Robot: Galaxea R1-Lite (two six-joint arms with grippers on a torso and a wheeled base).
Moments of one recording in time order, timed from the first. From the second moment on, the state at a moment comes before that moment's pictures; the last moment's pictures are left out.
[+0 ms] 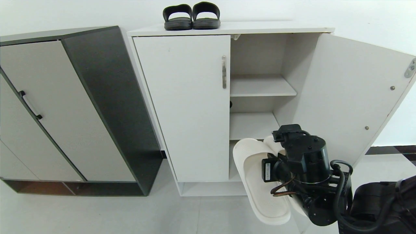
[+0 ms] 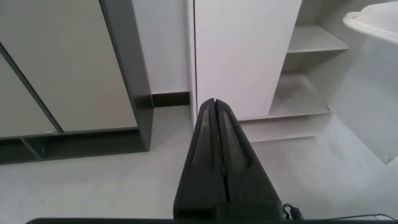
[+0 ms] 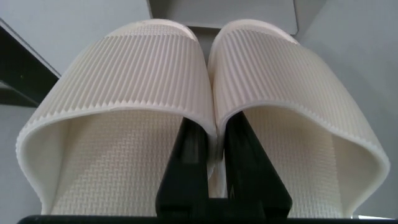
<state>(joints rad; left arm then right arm) 0.00 0.00 0.00 0.00 -0.05 0.02 0.84 1.81 -0.77 -0.70 -0.70 0.24</state>
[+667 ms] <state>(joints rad) 0.00 0.00 0.00 0.00 -0.05 0.02 0.84 1.85 -0.89 -0.71 -0.71 0.23</state>
